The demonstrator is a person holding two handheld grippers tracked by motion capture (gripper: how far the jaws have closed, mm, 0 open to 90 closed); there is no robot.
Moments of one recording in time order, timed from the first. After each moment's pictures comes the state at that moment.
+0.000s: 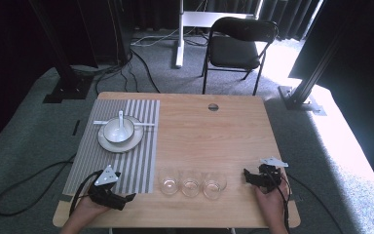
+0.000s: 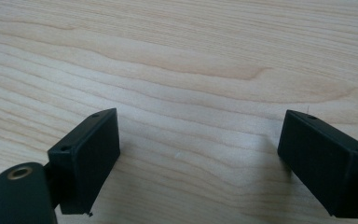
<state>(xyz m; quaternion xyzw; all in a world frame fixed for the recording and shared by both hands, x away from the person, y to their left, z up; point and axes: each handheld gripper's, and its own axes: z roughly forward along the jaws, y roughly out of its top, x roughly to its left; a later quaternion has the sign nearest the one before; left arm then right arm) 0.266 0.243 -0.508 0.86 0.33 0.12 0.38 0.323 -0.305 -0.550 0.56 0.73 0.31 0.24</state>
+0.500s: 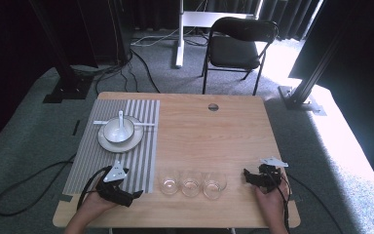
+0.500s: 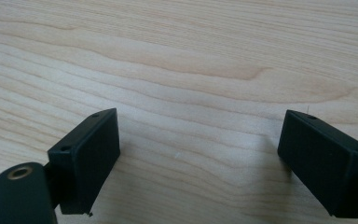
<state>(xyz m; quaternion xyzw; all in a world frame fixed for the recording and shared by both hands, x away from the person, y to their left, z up) 0.276 0.221 -0.498 0.86 0.30 0.13 0.38 0.323 -0.305 -0.550 0.56 0.73 0.31 0.24</state>
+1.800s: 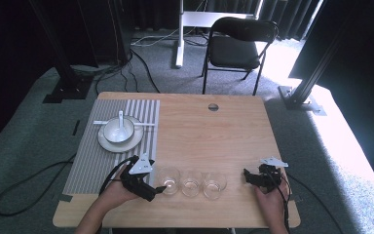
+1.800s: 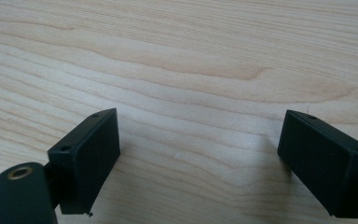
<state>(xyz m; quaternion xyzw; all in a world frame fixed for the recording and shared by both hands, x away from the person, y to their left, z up) 0.292 0.146 -0.461 0.89 0.20 0.11 0.40 0.323 -0.305 -0.550 0.56 0.73 0.31 0.24</state>
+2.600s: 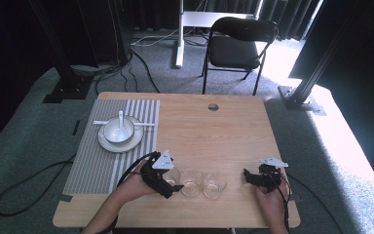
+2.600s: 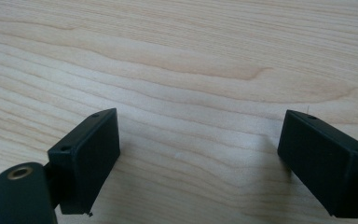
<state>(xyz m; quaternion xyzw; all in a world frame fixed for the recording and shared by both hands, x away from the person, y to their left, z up) 0.306 0.093 -0.453 0.91 0.16 0.09 0.38 0.323 -0.305 -0.550 0.56 0.73 0.31 0.24</state>
